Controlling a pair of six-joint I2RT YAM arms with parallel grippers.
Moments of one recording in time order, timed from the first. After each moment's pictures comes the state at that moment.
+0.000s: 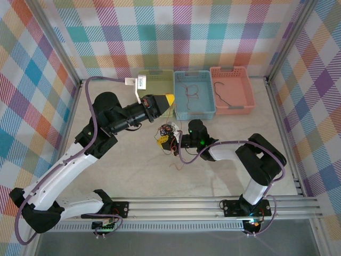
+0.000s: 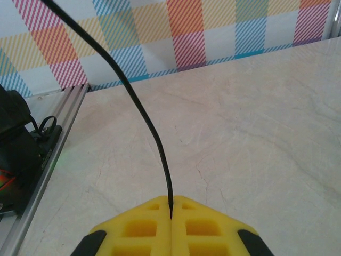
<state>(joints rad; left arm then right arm) -0.74 1.11 1.31 -0.10 0.35 -0.76 0.75 1.70 0.74 0.71 -0.73 -0.03</state>
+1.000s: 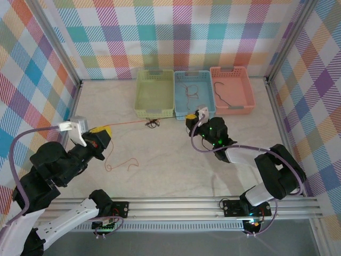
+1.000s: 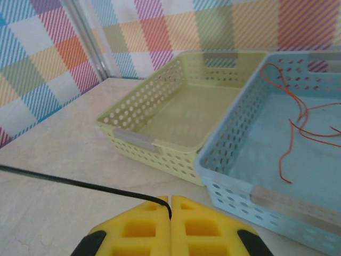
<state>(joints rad) -0.75 0.51 1.19 -0.85 -0.26 -0.41 0.54 1.47 0.56 0.74 -0.11 0.24</state>
